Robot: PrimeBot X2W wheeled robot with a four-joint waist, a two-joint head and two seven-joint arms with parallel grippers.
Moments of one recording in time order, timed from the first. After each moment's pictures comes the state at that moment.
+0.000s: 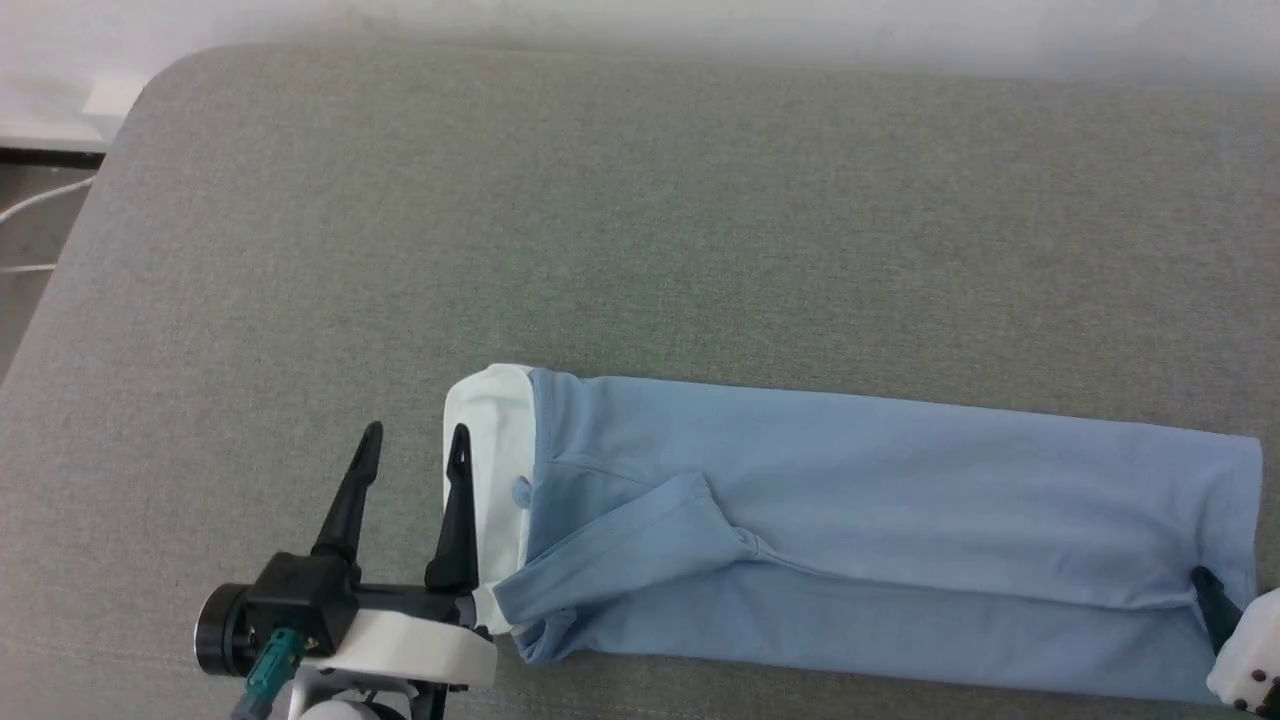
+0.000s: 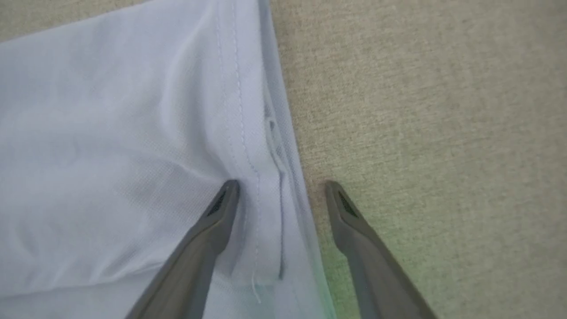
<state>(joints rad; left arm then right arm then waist) 0.01 0.08 -0.11 -0.03 -0.16 0.00 -0.26 -0.04 -0.16 -0.42 0.27 0.25 0.13 0.49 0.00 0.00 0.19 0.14</state>
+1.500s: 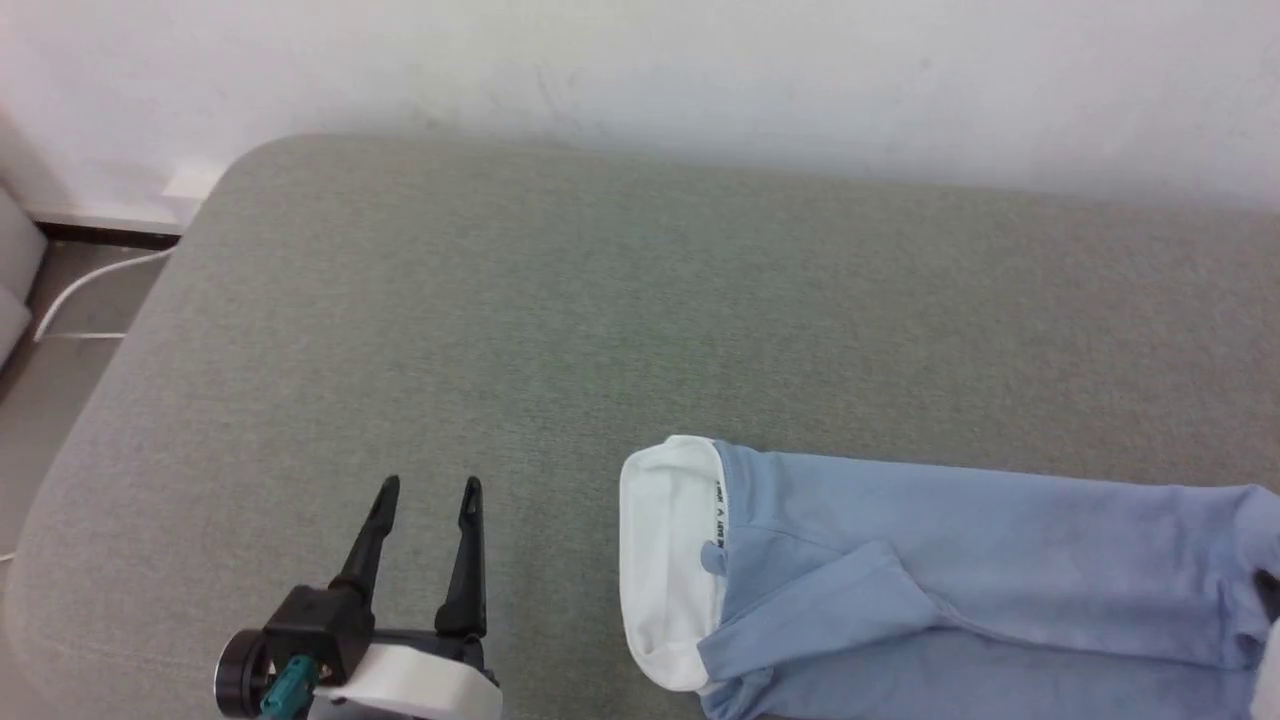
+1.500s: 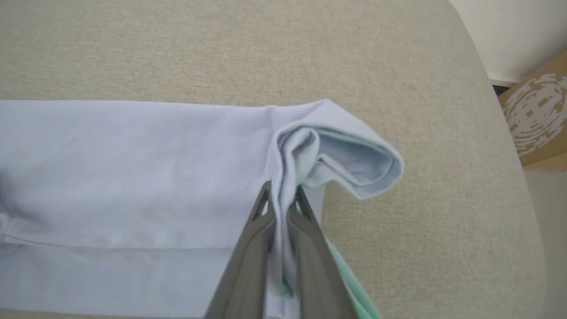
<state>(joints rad) 0.05 0.05 -0.09 0.05 -0.17 -0.04 -0.26 0.09 -0.33 -0.31 0.05 0.29 0.13 0.54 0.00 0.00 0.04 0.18</state>
